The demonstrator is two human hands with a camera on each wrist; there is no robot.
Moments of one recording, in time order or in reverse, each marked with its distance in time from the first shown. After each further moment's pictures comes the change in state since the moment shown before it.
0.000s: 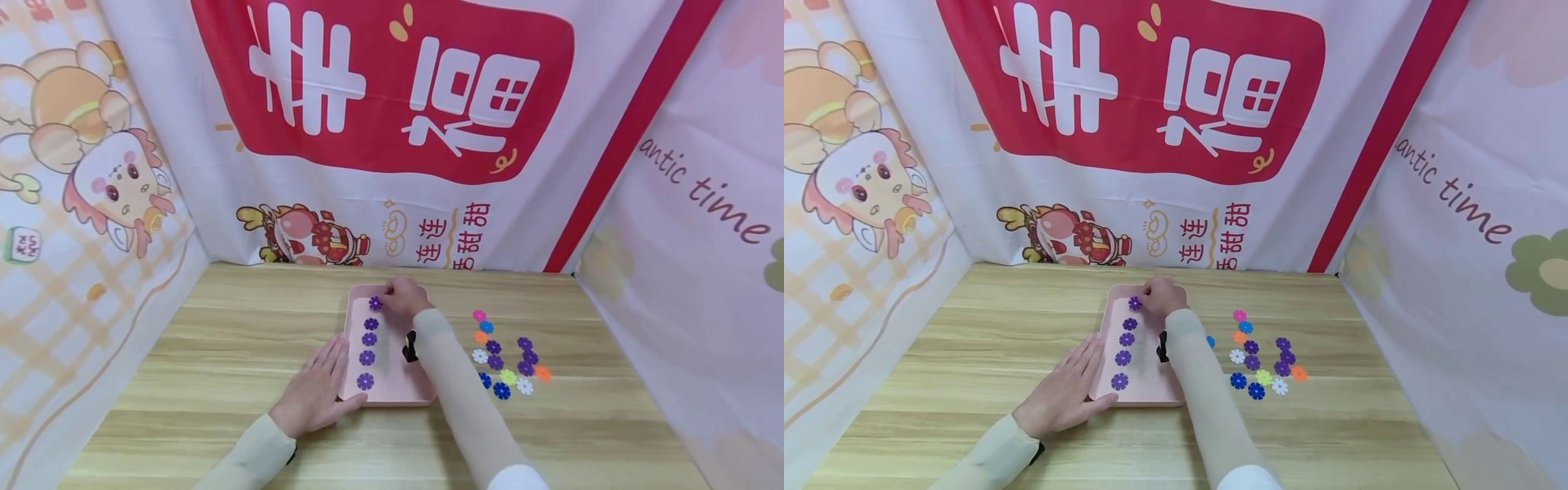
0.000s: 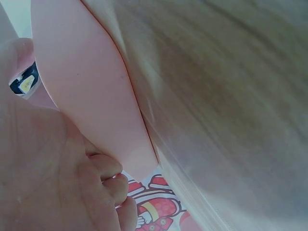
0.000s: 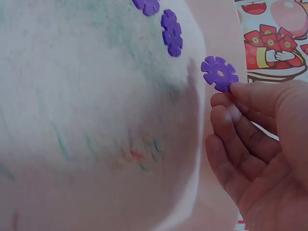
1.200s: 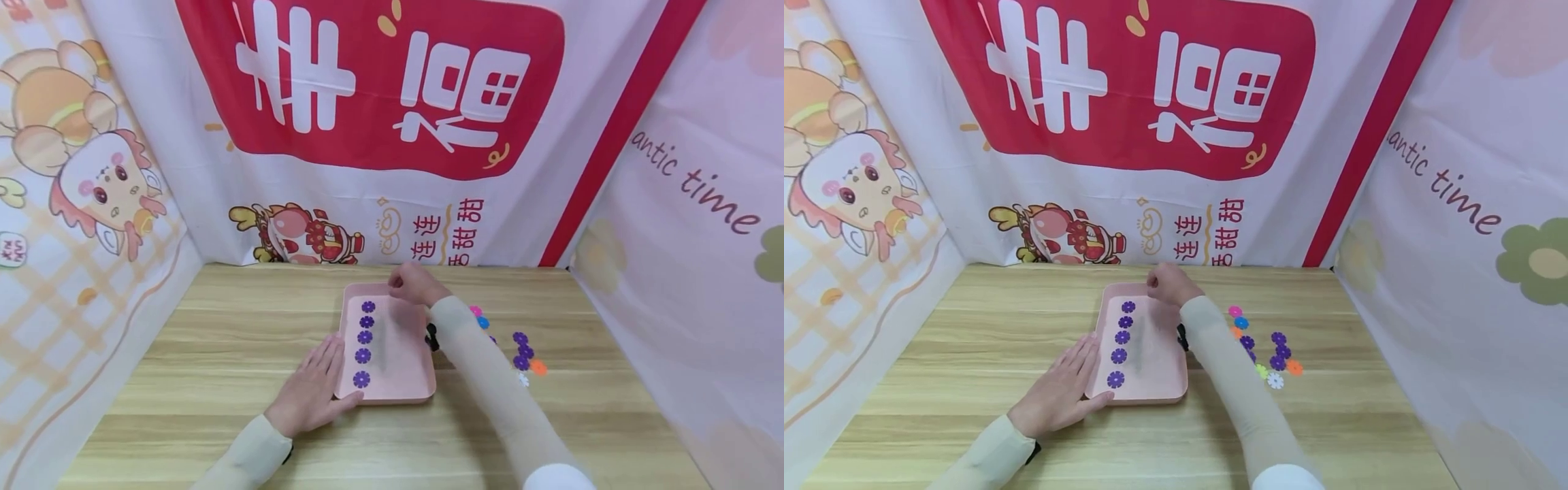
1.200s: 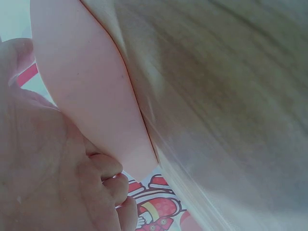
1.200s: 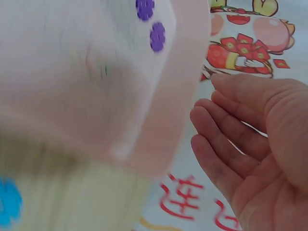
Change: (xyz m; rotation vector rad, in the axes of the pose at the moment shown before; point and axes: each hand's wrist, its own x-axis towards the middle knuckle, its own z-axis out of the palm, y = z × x) left_hand 0.005 0.004 -0.004 0.018 -0.115 -0.069; right_hand -0.024 0.000 -0.059 -0.055 -0.089 -0.180
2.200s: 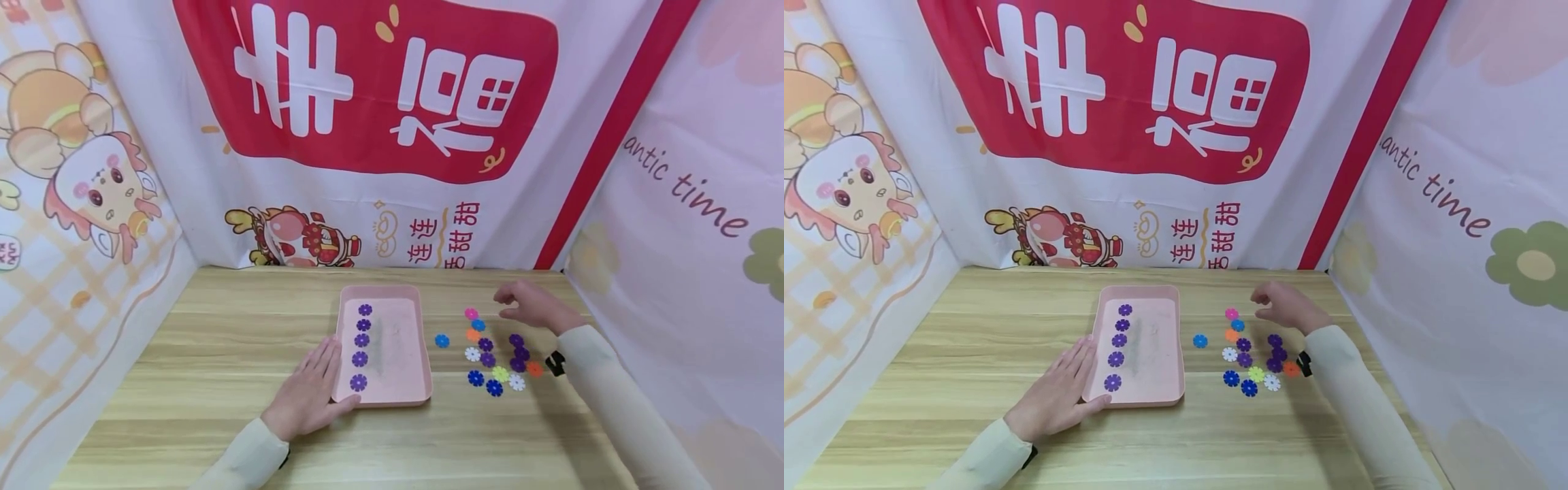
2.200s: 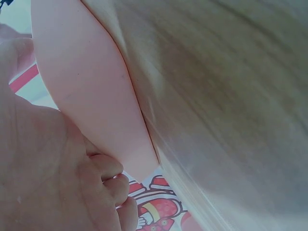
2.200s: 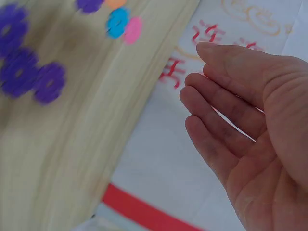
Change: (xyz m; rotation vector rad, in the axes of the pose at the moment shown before) left_hand 0.002 -0.002 0.003 0.010 0.001 0.001; right_hand -0.147 0.138 -0.100 -0.235 -0.036 0.007
